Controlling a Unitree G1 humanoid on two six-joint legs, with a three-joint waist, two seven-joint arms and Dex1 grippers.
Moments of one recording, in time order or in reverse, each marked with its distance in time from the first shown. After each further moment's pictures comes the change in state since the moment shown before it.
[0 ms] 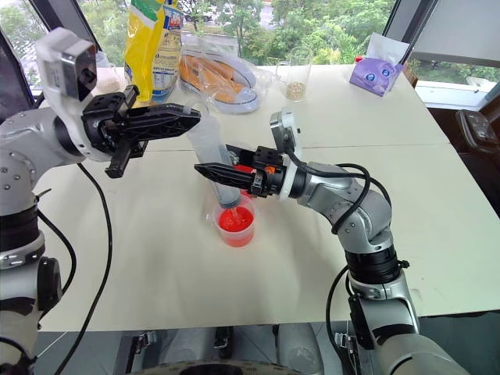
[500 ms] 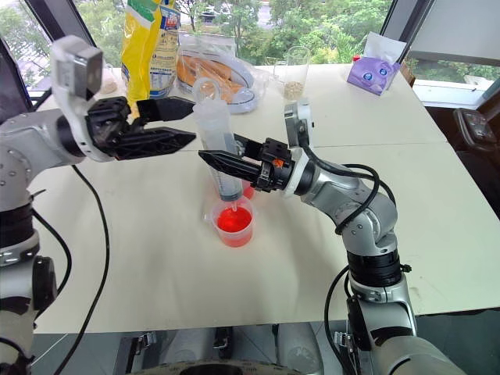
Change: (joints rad) left arm 0.002 0.069 0.061 0.071 -0.021 0.076 0.041; right arm 0.017 0.013 -0.057 -0.036 0.057 -0.013 -0.035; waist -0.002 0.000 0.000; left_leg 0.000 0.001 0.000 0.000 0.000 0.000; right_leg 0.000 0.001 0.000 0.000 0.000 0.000
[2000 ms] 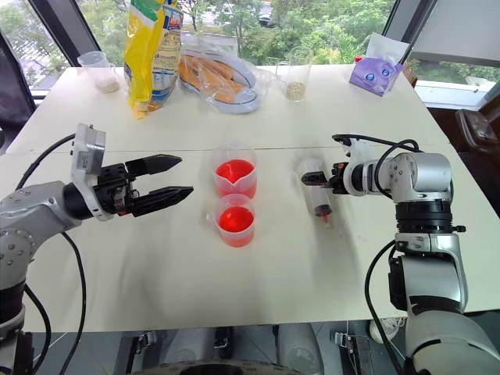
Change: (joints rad) left arm 0.499 -0.014 0.040 -0.320 0.085 -0.184 0.172; right arm -0.210 -0.311 -0.073 0.601 -0.319 0.649 -0.330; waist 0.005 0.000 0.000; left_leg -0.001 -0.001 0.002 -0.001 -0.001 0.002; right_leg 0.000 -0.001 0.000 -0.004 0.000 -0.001
